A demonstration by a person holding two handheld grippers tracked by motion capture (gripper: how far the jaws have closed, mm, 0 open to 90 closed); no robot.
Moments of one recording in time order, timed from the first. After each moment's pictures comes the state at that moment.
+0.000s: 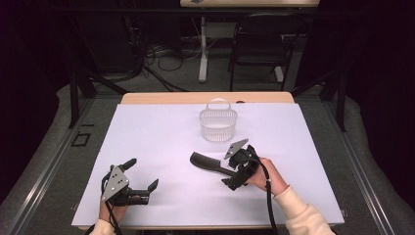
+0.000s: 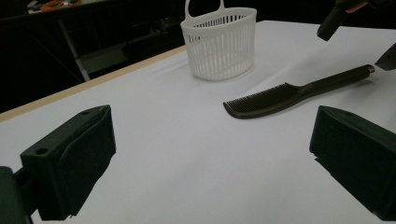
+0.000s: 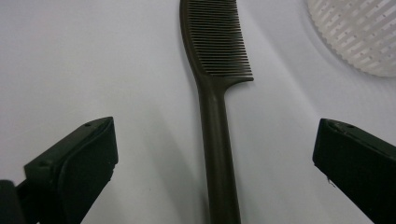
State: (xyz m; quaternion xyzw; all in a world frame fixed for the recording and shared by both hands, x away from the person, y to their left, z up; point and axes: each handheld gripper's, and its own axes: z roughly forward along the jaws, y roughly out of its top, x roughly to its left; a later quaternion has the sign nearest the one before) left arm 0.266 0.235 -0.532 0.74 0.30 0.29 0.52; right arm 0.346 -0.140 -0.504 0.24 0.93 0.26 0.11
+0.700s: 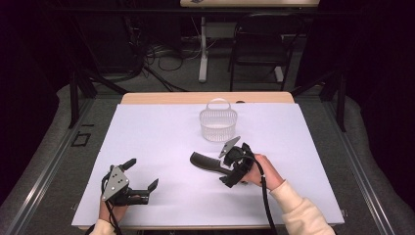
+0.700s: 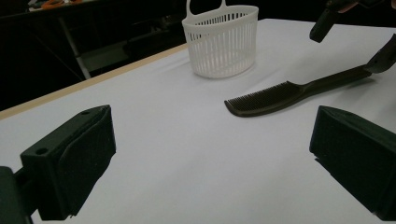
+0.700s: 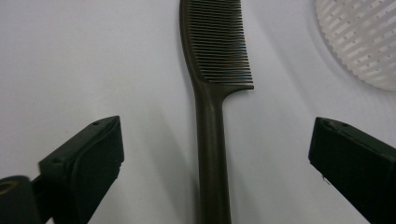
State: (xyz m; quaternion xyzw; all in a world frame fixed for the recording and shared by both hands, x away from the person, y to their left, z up) left arm 0.266 0.235 -0.532 0.74 0.30 0.29 0.52; right arm 0.356 -0.127 -0.504 0.22 0.94 0.23 0.11
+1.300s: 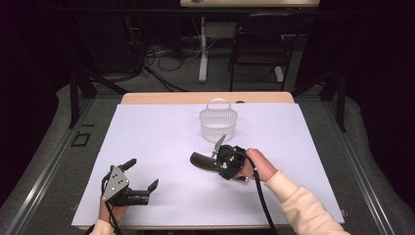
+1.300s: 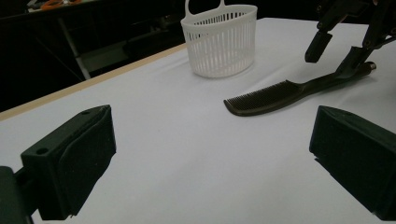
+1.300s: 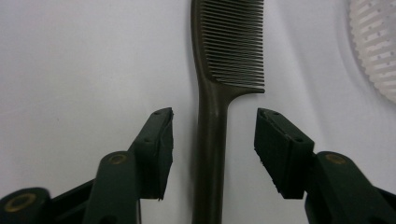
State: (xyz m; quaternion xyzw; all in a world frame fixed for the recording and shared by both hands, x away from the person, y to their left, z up) left arm 0.265 0.235 -0.532 0.74 0.30 0.29 0.52; right arm 0.370 -0.105 -0.505 0.17 0.97 0.16 0.09
